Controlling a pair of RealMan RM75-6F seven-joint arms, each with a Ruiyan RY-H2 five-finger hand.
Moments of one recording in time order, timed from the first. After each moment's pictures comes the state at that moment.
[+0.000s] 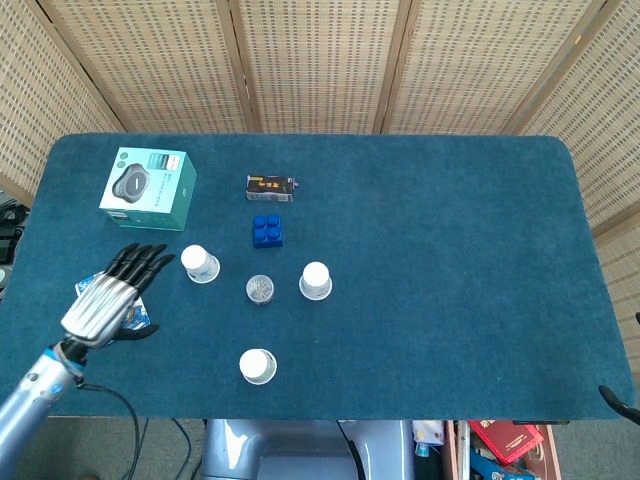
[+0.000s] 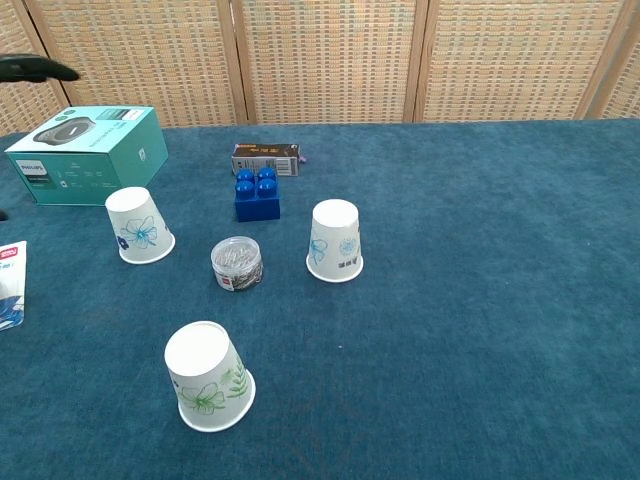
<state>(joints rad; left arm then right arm) -0.46 -1.07 -0.09 -1.77 1.57 1.14 0.07 -0.12 -1.02 0.06 -1.58 -1.57 1.72 0.14</state>
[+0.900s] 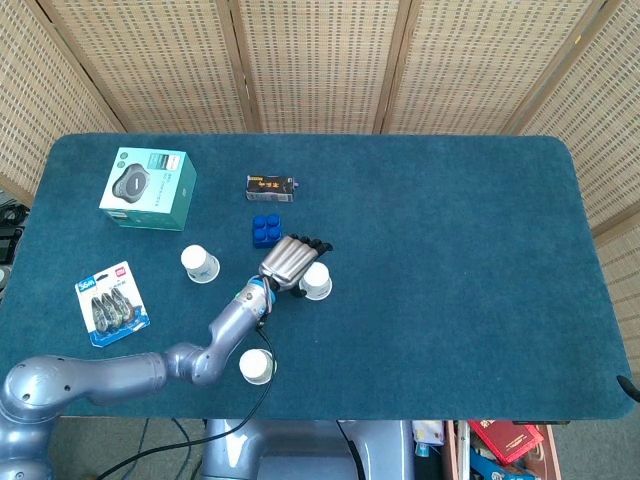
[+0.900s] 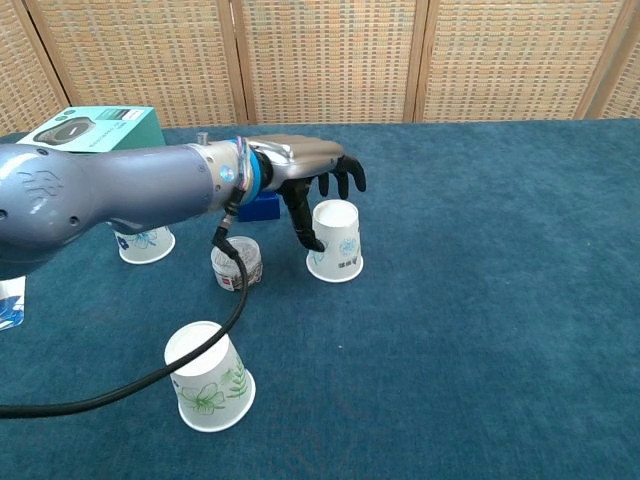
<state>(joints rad) -1.13 -1.78 -0.29 -1.23 0.79 0.71 0.60 -0.08 -1.00 0.11 -1.56 -1.40 1.58 0.18</state>
